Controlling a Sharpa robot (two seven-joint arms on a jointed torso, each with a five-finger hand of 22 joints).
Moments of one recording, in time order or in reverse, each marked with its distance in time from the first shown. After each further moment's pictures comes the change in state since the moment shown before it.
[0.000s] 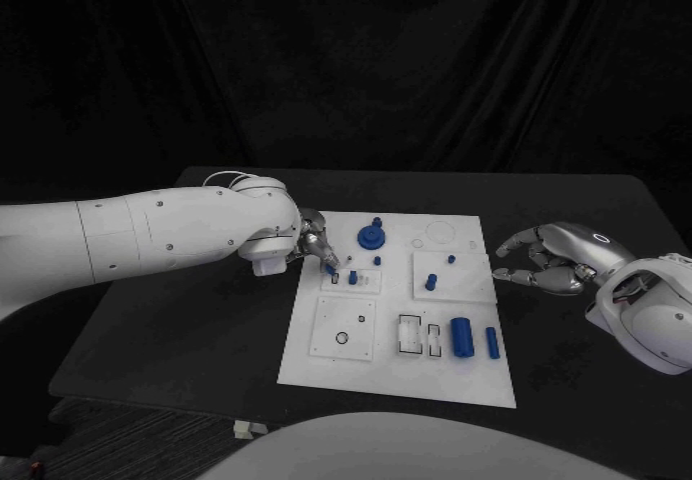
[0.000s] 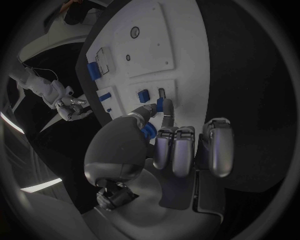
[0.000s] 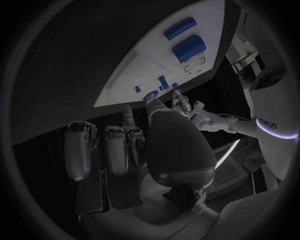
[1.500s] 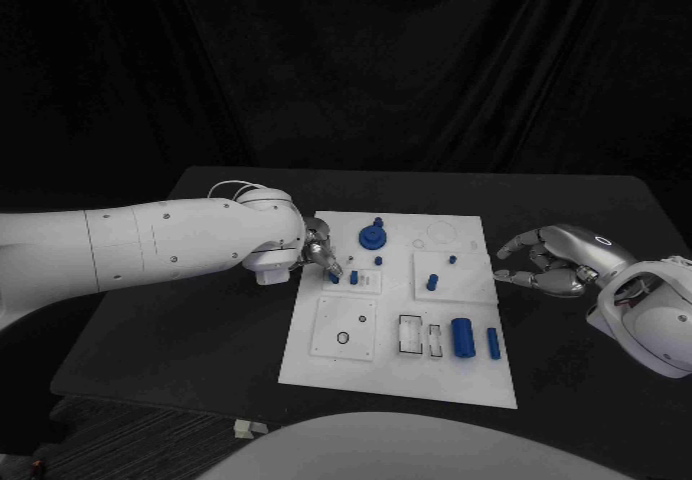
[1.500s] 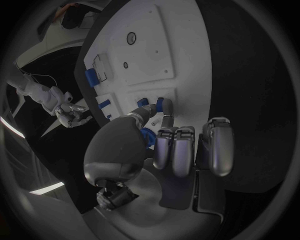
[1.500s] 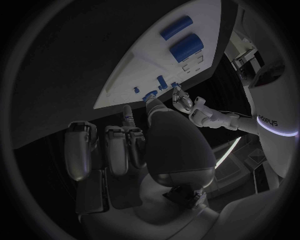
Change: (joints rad) left arm -0.030 0.000 0.000 0.025 -0.045 -0.013 -0.003; left_hand -0.023 -0.006 0.024 0.001 0.000 0.006 0.003 -0.008 -0.009 0.000 0.000 0.000 0.000 0.000 0.000 0.000 0.000 0.000 -0.004 -0.004 -0.014 0.000; right arm -0.003 -0.003 0.000 0.006 0.025 0.002 -0.001; right_hand 0.000 0.000 0.000 0.000 0.000 0.000 0.000 0.000 -0.002 0.000 0.000 0.000 -0.001 0.000 0.000 0.000 0.000 0.000 0.000 0.000 0.000 -0.001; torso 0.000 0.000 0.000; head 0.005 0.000
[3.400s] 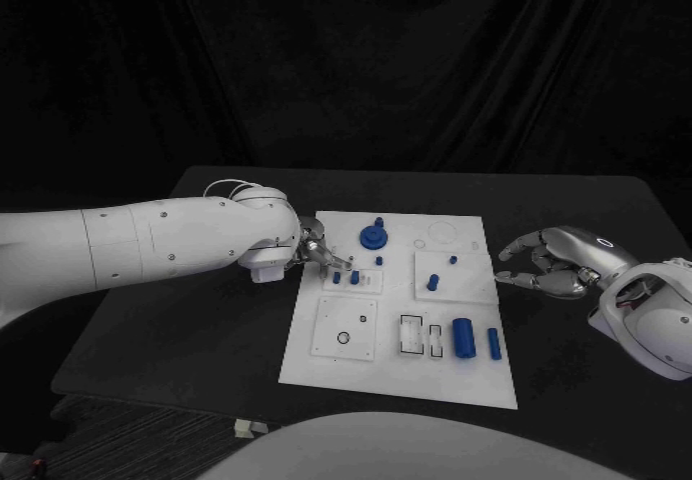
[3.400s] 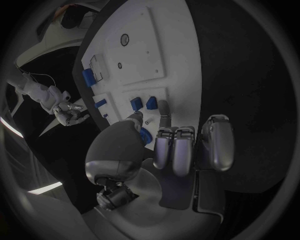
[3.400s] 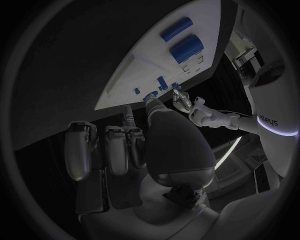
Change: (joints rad) left arm -0.001 -0.012 0.000 -0.022 -0.001 0.013 0.012; left_hand -0.145 0.031 -0.326 0.234 -0.385 -0.012 -0.002 0.096 0.115 0.001 0.004 0.000 0.000 -0.003 0.008 0.000 0.000 0.000 -0.014 0.007 -0.044 0.000; right arm -0.003 -0.002 0.000 -0.001 0.005 0.004 -0.001; right_hand 0.000 0.000 -0.003 -0.003 0.000 0.004 -0.004 0.000 -0.002 0.000 0.000 0.000 0.000 0.000 0.000 0.000 0.000 0.000 0.000 0.000 0.000 0.000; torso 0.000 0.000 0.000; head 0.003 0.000
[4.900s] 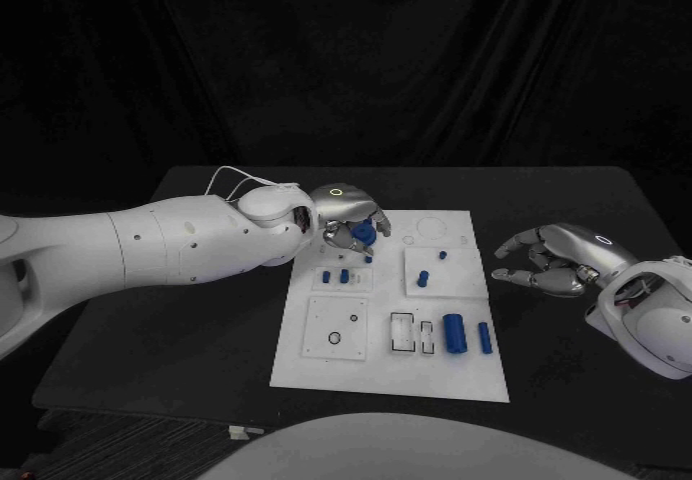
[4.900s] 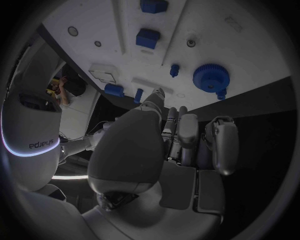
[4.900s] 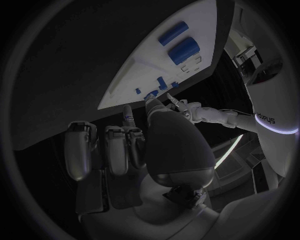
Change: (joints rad) left arm -0.024 0.119 0.000 -0.162 -0.635 -0.392 0.837; left_hand 0.577 -0.084 0.014 -0.083 0.035 -0.223 0.024 -0.259 -0.724 -0.677 0.073 -1.305 -0.948 -0.150 0.047 -0.292 -0.241 0.009 0.002 0.056 0.021 0.000; right arm 0.000 -0.045 0.000 0.046 0.001 -0.025 0.001; right_hand 0.000 0.000 0.000 0.000 0.000 0.003 0.003 0.000 -0.001 0.000 0.000 0.000 0.000 0.000 0.000 0.000 0.000 0.000 0.000 0.000 0.000 -0.001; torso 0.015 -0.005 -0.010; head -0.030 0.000
